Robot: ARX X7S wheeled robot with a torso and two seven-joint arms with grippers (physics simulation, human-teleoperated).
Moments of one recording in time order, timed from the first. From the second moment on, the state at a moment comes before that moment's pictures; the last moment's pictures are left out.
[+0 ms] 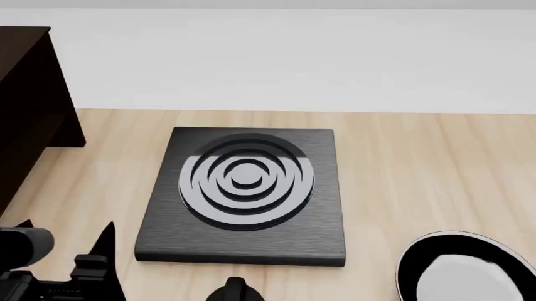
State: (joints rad) left arm -0.29 -0.10 -0.10 0.83 -0.42 -1.24 -0.18; right arm 0.08 0.16 0.14 -0.62 -0.09 1.45 -0.04
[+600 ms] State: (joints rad) left arm -0.29 -0.12 -0.09 0.83 -0.45 -1.24 -0.21; right arm 0.06 0.13 0.23 -0.44 -0.04 1.35 -0.08
